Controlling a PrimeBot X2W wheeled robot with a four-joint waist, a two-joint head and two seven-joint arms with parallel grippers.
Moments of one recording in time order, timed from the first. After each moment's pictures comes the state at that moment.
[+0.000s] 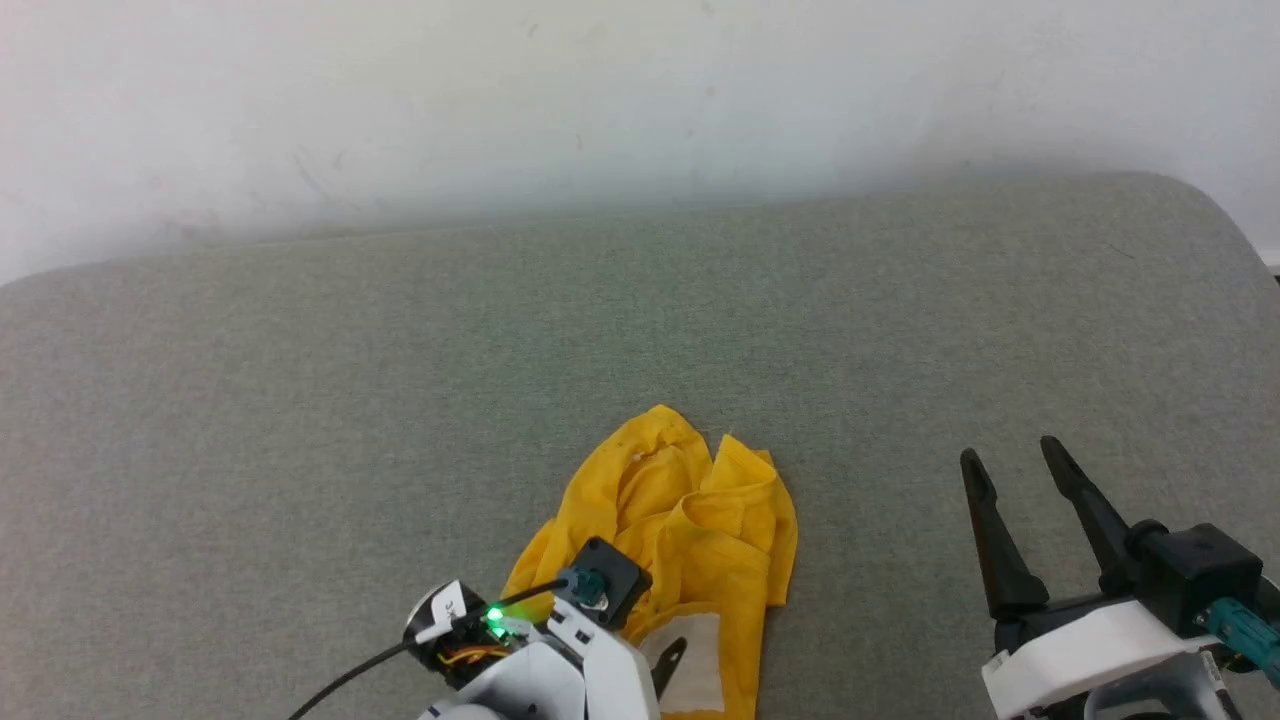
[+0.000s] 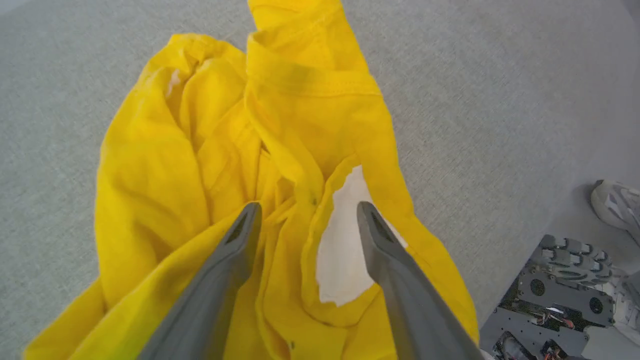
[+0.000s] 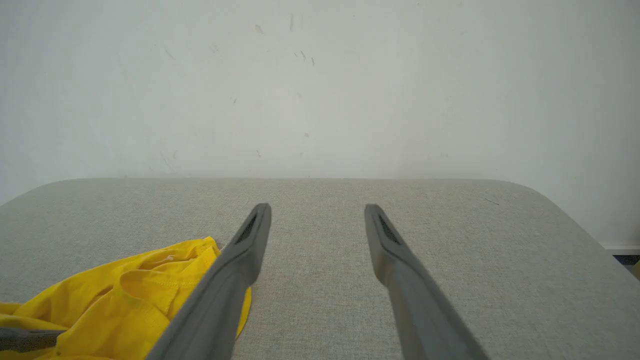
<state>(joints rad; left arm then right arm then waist) -0.17 0.31 -0.69 -0.02 -0.36 0.00 0.54 0.12 -0.05 0.02 -0.19 0.13 0.13 0.00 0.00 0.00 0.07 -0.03</state>
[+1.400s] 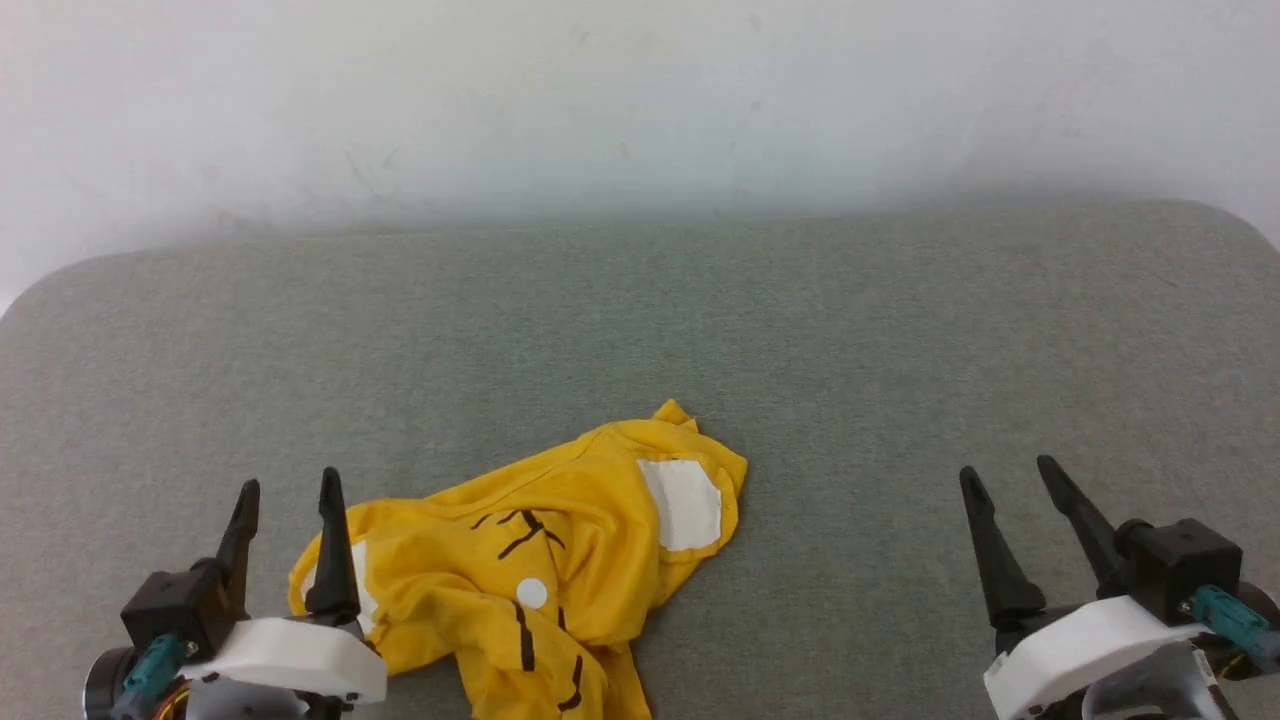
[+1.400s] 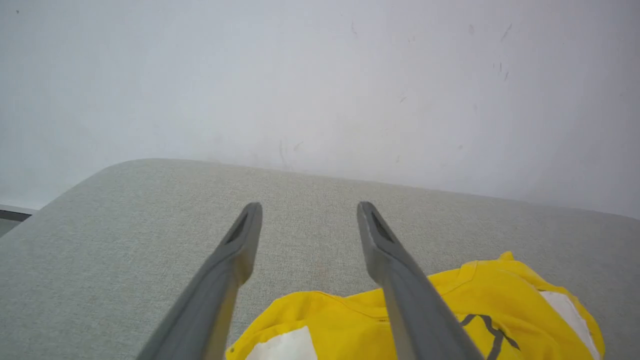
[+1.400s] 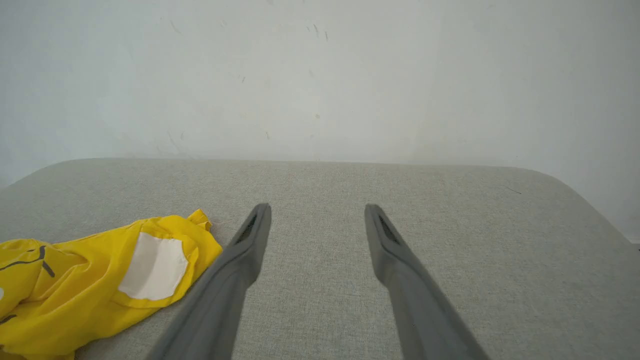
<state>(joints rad) 0.03 0.32 -0.16 0.04 -0.46 0.20 -0.23 0.11 -0.06 0.01 -0.14 0.14 0.13 0.04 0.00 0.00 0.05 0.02</state>
